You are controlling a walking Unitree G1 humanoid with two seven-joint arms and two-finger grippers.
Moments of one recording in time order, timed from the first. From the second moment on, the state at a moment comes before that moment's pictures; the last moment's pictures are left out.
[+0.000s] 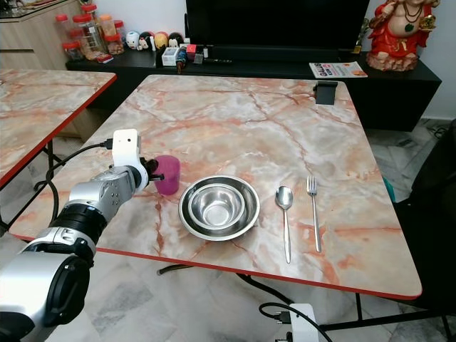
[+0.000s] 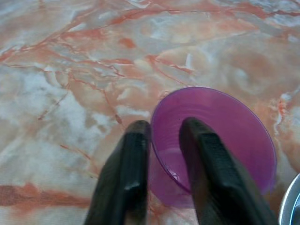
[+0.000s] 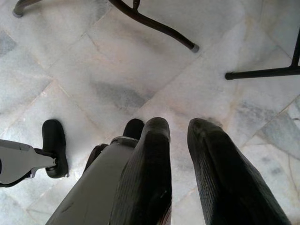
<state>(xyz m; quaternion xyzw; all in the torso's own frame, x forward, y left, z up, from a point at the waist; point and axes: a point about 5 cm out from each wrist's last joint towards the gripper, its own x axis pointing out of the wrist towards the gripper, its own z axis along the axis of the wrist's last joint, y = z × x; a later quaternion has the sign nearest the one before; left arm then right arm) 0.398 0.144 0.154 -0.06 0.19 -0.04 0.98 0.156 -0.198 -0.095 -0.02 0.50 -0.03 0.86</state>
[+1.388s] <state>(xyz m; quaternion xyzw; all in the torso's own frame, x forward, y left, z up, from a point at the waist) 0.234 0.404 0.158 0.35 0.12 0.42 0.82 0.163 -0.183 -0.094 -0.01 0.49 -0.02 0.87</state>
